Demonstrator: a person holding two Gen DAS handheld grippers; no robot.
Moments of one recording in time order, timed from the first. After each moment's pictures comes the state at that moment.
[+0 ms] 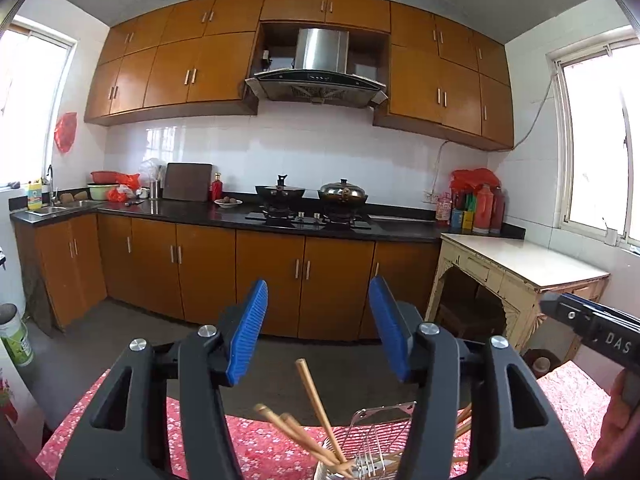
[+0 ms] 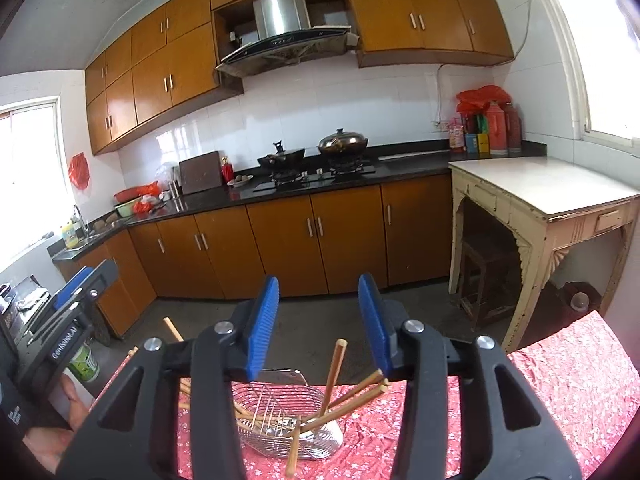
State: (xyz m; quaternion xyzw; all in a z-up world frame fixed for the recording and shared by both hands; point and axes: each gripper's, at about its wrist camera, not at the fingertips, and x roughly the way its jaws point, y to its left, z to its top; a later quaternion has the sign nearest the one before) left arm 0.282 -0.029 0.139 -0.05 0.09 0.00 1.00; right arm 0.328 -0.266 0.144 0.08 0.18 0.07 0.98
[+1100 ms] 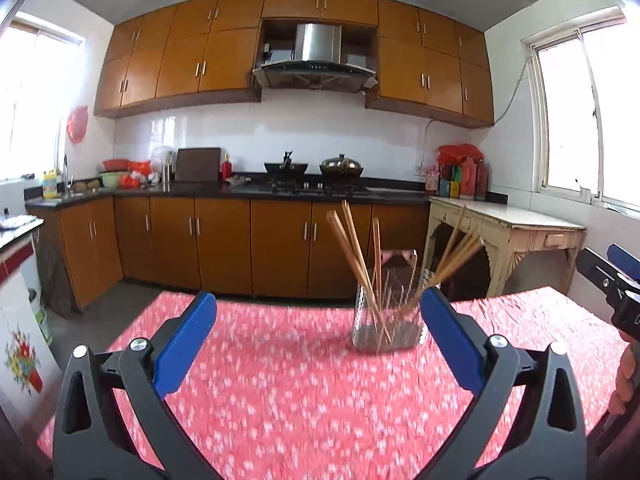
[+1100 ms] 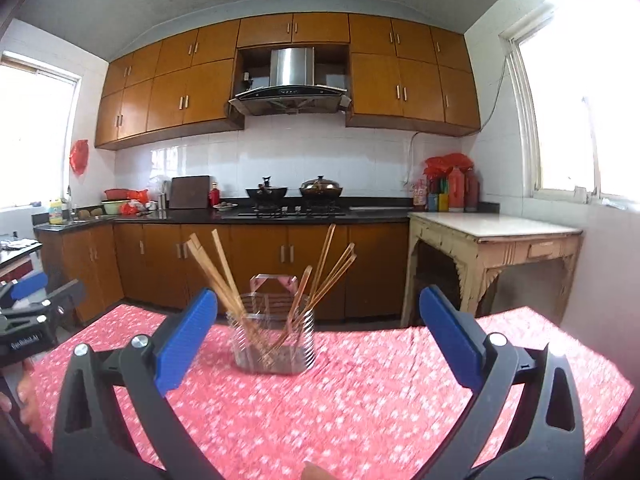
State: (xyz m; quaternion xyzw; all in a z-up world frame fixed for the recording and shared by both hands) left arm 0.094 0.023 0.038 -0.03 0.11 -0.02 0.99; right arm 0.074 -0.229 0.042 0.01 0.07 0.02 1.00
